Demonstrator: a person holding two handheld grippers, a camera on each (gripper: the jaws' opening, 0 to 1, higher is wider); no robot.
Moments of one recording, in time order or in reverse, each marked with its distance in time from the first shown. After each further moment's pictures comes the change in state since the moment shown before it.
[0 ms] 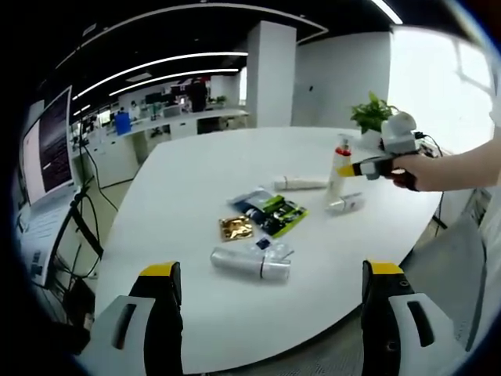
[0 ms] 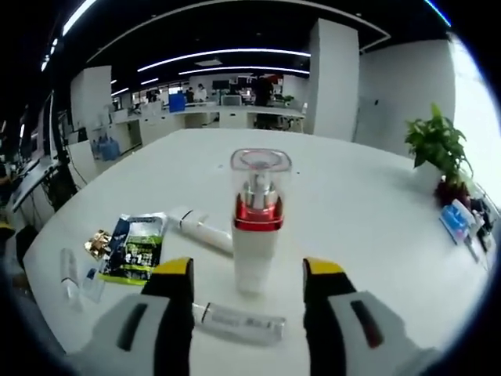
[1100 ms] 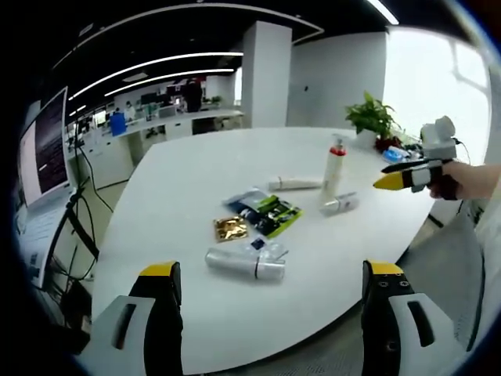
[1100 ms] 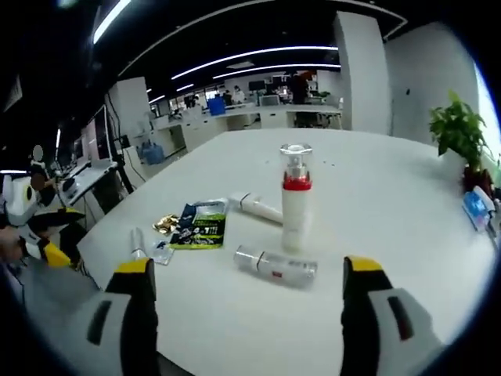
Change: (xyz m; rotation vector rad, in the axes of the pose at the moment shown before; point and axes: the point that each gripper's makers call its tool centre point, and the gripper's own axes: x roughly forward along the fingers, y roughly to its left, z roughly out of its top) left arm 0.000 -0.005 0.001 0.002 -0.002 -0.029; right arm -0.099 0.042 -0.017 0.043 -0.027 0.266
